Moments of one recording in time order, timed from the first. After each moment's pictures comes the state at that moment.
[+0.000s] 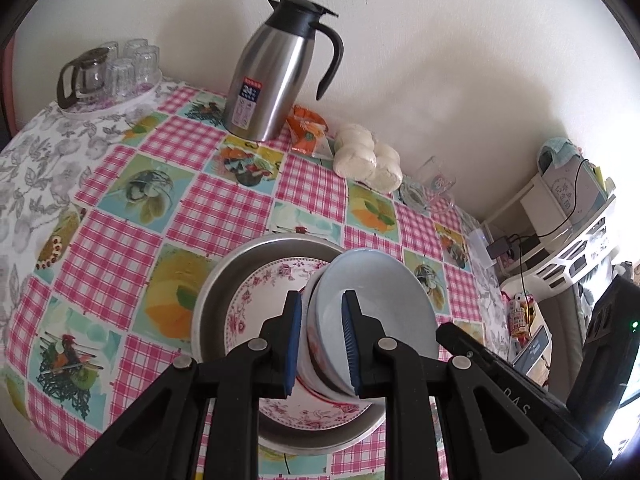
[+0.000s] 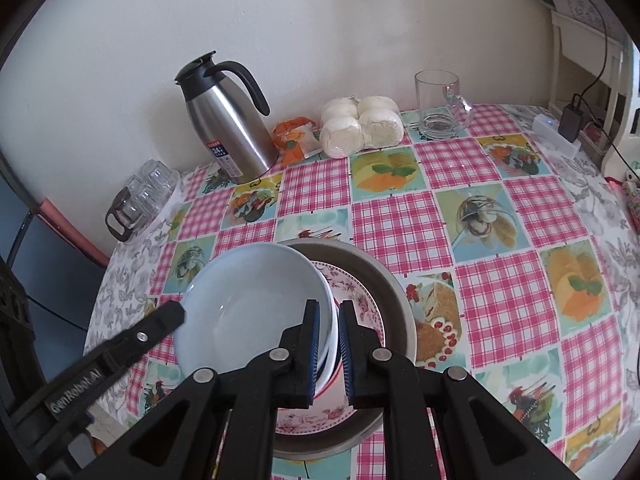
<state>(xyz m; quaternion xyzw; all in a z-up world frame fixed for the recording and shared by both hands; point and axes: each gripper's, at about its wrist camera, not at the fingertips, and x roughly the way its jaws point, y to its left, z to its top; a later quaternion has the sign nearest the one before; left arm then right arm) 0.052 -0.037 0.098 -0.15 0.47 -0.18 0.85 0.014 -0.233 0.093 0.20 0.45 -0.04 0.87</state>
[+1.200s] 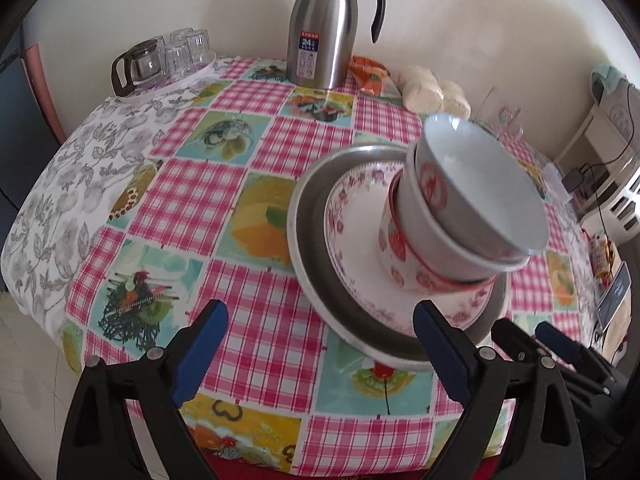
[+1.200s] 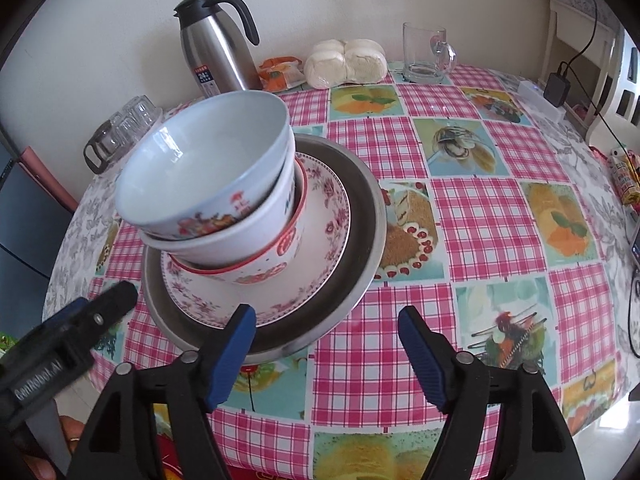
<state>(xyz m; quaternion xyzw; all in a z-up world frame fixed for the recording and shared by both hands) -0.005 -0.025 0.043 -0.02 0.52 -0.08 0.85 -0.046 -0.213 0.030 0.14 0.51 -0.05 0.85</state>
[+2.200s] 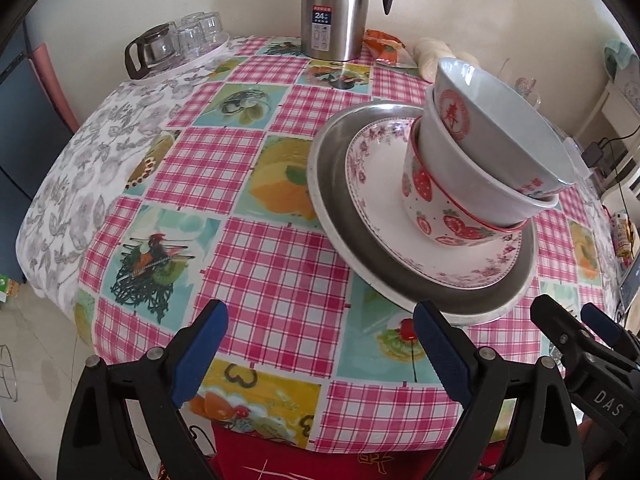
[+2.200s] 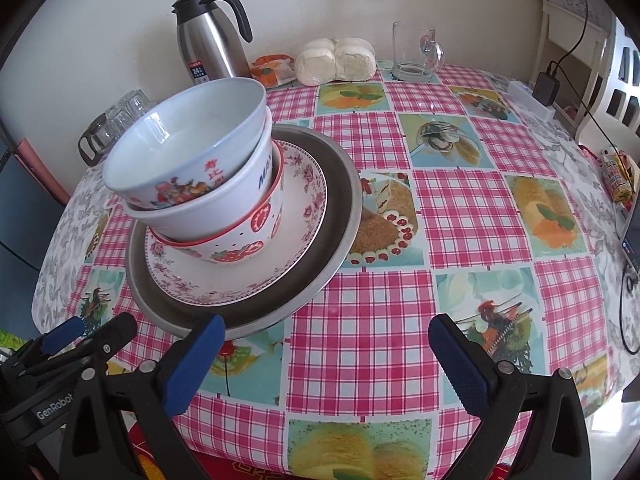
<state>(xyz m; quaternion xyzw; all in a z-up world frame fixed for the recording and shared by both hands) -0.024 -0.023 0.026 0.01 0.54 -0.05 0.84 -0.062 -0.216 0.027 0.13 0.50 -0.07 0.85</state>
